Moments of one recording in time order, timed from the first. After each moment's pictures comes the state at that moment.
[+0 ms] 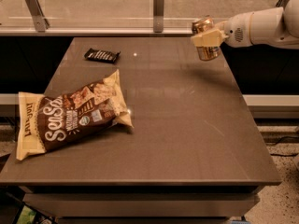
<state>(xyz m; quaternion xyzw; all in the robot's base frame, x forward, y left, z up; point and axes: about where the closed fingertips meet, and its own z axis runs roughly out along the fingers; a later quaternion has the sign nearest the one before) 0.718 -0.180 0.921 -0.35 0.76 0.24 0.49</state>
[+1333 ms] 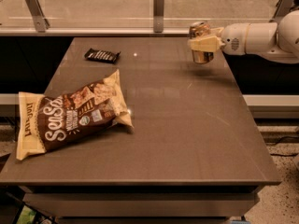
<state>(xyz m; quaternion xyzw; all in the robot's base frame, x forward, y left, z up) 0.731 -0.169 0.902 -0.35 0.72 0.30 0.52</state>
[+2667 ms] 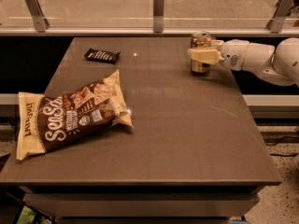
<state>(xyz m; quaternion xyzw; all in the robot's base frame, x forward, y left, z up) 0.722 -0.175 0.872 -0.33 0.67 0.34 0.57</state>
